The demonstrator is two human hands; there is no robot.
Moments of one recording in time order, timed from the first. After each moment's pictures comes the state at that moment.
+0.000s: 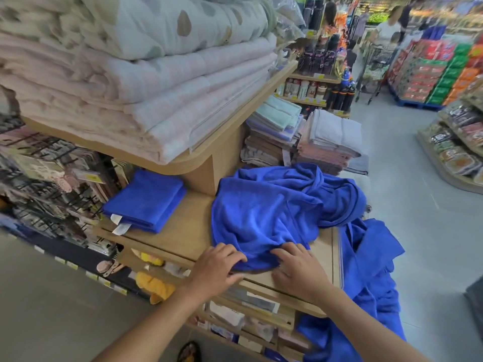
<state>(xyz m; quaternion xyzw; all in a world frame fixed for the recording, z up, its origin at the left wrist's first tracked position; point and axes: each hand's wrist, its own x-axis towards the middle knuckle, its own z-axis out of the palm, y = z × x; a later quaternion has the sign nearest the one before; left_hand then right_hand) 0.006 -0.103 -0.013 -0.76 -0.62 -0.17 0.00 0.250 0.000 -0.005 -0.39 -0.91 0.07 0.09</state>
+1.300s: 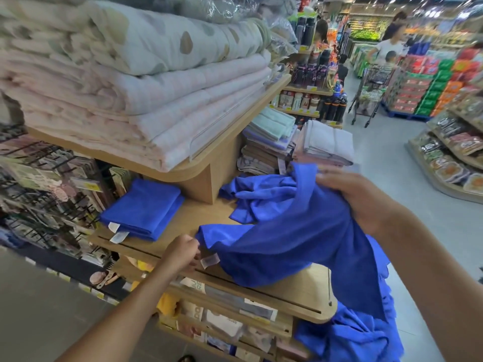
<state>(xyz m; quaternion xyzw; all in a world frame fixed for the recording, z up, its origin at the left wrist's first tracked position) -0.056 -0.086 0.025 -0.29 -0.83 -0.30 -0.36 0.264 0.019 0.239 -0.25 -0.61 0.69 0.30</state>
